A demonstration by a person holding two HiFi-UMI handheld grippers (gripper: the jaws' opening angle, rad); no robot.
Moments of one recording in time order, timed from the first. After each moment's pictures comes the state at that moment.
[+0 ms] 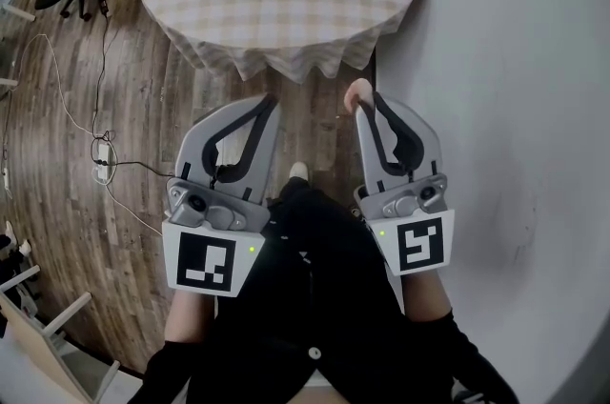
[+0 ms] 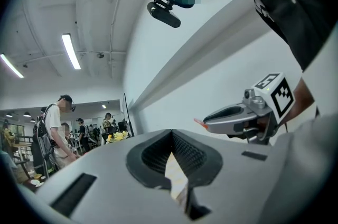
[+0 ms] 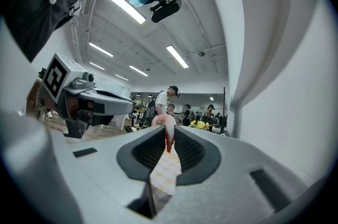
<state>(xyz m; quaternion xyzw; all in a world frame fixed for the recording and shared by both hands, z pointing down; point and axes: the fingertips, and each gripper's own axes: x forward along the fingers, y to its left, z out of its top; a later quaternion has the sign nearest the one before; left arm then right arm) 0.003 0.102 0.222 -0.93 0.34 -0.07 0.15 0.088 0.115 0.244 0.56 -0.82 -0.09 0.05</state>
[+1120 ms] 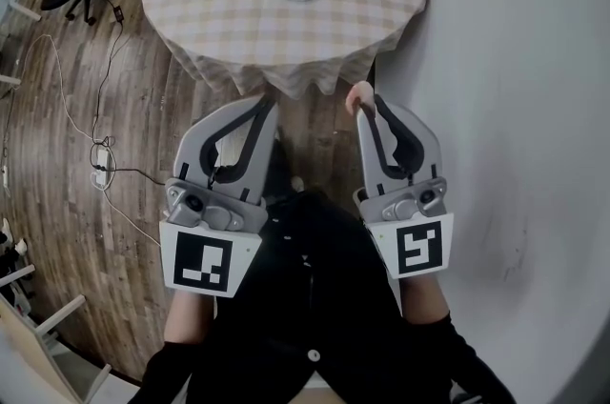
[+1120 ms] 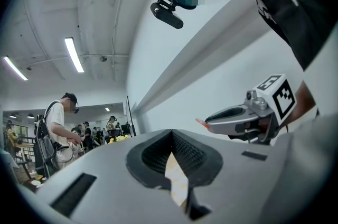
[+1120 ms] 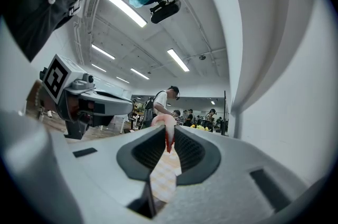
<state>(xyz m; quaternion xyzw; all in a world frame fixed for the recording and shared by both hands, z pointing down) 0.018 0.082 0.216 -0.92 0.36 -0.06 0.16 0.107 0.094 0.235 0.55 -0.83 -0.11 0.03</state>
